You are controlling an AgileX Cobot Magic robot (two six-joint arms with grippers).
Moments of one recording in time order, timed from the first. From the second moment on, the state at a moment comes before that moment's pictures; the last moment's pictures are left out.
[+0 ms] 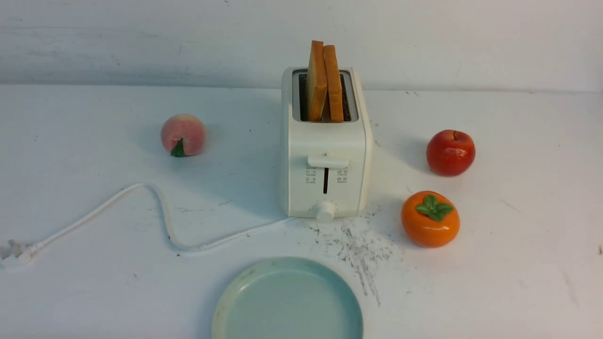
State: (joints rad) right arm 0.00 -0.01 0.02 -0.04 0.38 0.06; left arm -0.08 -0.01 0.03 -0.12 0.39 -0.11
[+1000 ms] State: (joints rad) right arm 0.00 -0.01 -0.04 0.83 0.04 0.28; left arm -0.08 -0.01 -0.07 -0.83 -0.27 -0.19
